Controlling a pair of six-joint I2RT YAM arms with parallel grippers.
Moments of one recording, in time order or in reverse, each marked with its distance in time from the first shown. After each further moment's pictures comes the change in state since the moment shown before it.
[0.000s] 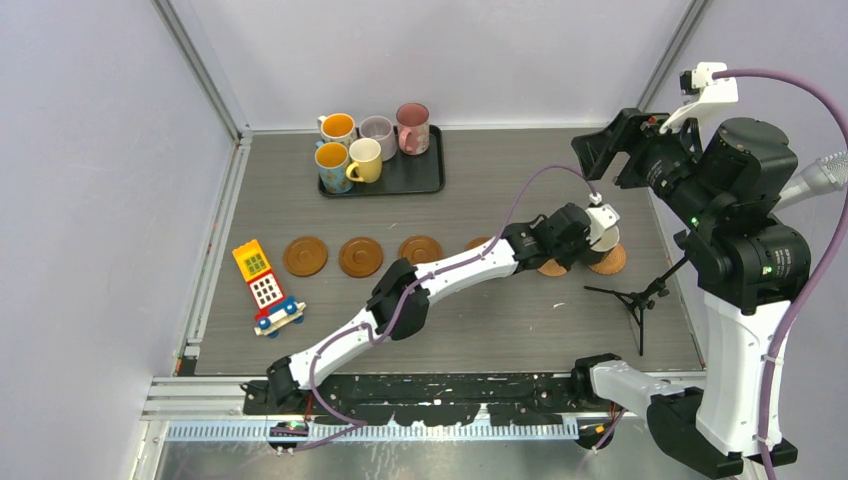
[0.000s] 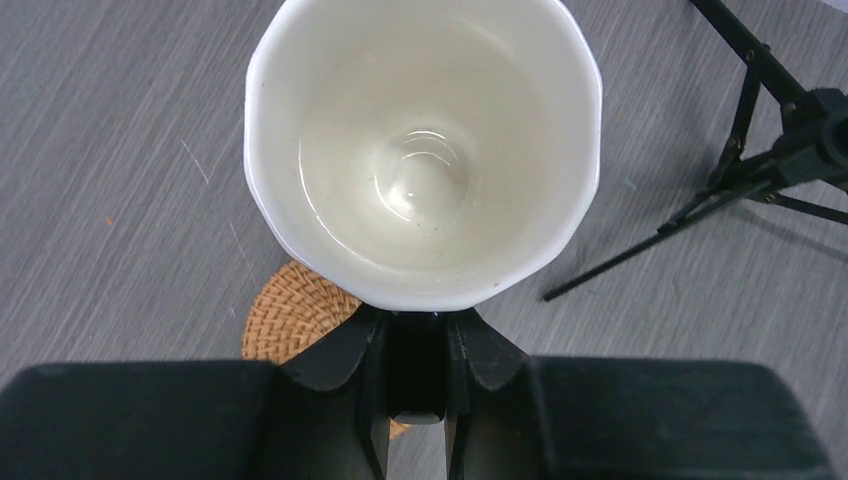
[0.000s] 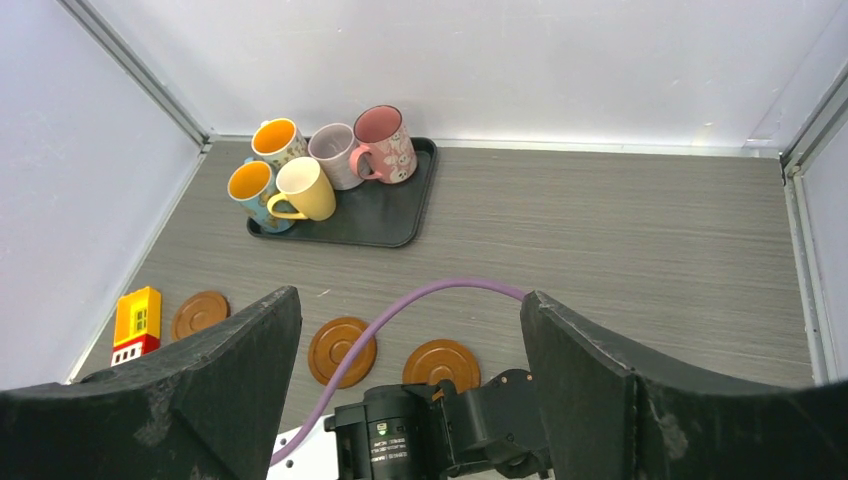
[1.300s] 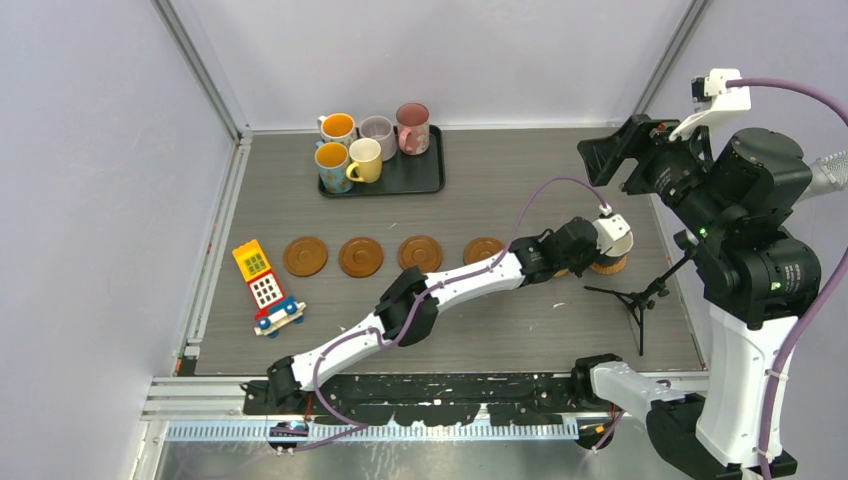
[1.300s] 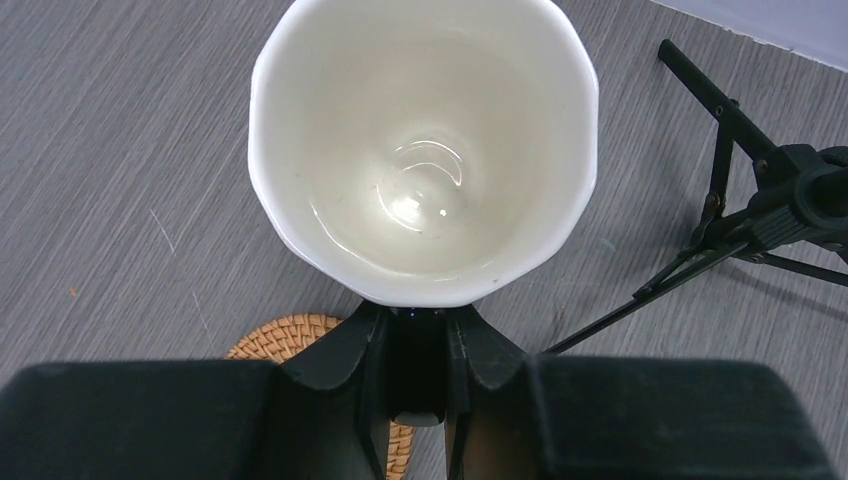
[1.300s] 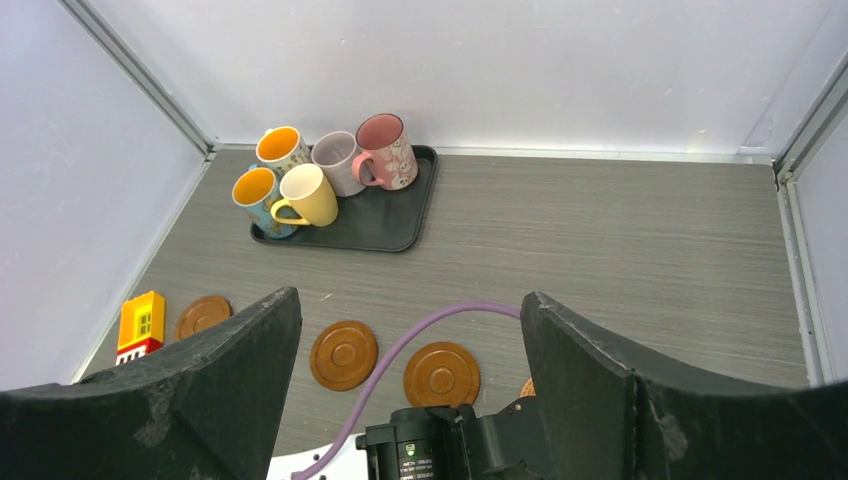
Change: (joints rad) left arm -0.041 0.092 0.046 0.169 -0.047 0.036; right arm -0.020 -0.031 0.000 -0.008 -0.016 0.004
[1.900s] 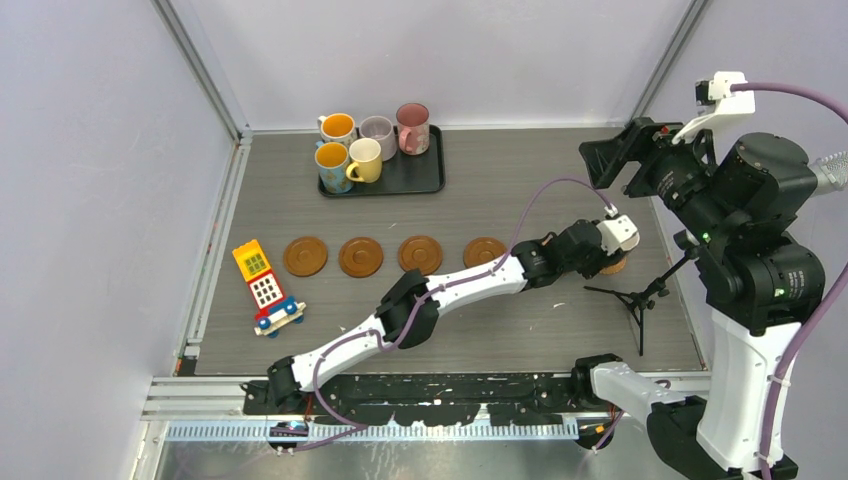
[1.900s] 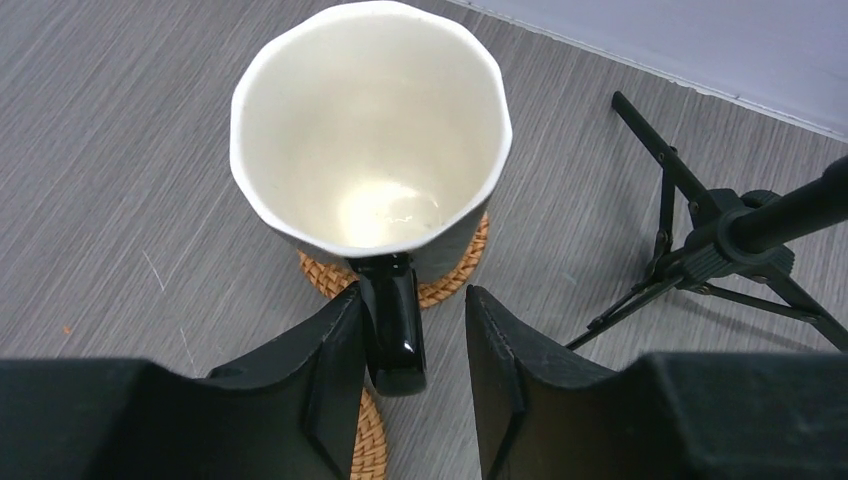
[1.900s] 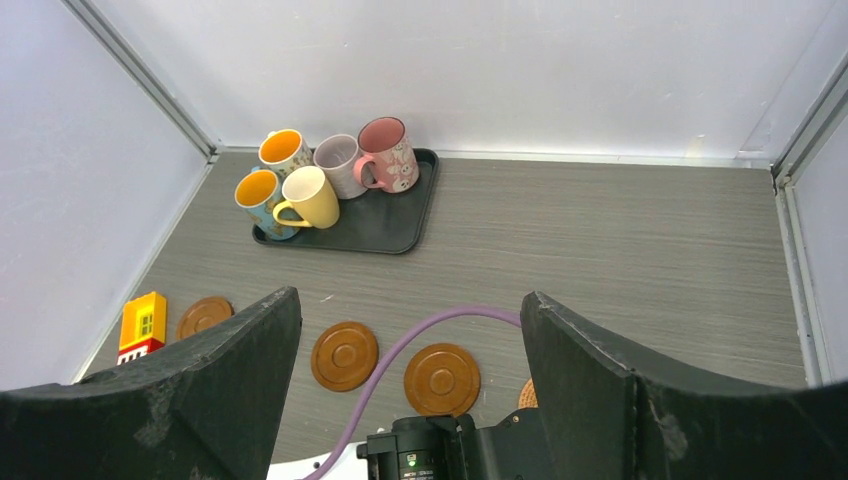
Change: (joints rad) left arm -0.018 0.000 0.002 0.071 -0.006 0.000; right arm -0.001 -0.013 -0.001 -0.001 -0.001 -0.003
